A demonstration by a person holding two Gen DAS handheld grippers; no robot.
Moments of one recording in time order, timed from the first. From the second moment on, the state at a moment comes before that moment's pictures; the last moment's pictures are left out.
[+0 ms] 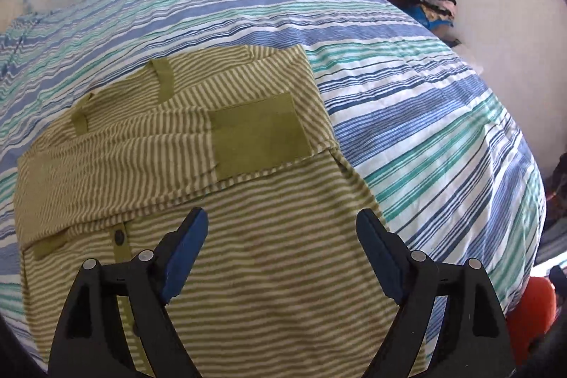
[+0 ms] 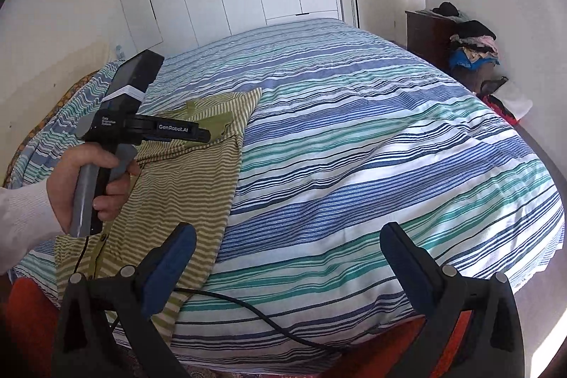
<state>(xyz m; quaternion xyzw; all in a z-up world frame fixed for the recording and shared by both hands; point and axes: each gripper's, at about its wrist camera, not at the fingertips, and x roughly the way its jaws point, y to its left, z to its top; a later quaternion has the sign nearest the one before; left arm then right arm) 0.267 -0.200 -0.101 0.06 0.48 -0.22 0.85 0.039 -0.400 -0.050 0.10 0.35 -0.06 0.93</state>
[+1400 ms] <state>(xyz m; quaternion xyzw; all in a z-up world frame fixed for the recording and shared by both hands) 0.075 0.095 -0.143 -0.07 0.44 0.05 0.89 0.028 -0.308 -0.073 -0.03 0.40 -0.01 0.92</state>
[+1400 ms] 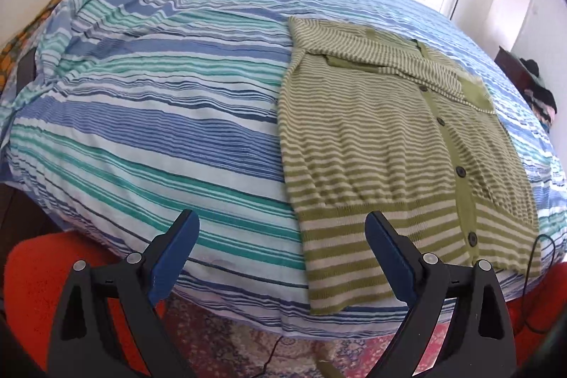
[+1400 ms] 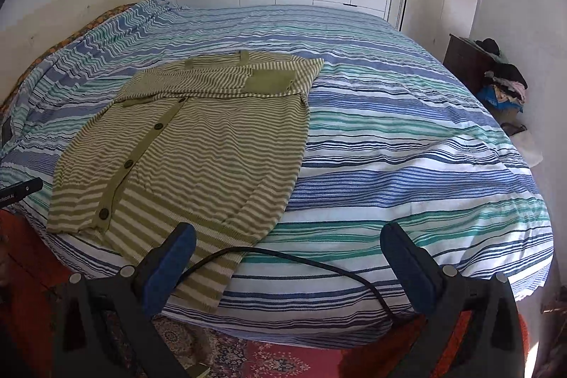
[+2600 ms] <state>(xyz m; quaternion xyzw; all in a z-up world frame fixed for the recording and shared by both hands) 0.083 0.098 -0.155 -0.07 0.45 0.06 0.89 0.038 -0.320 -0.091 0.00 0.43 -0.04 0.90</state>
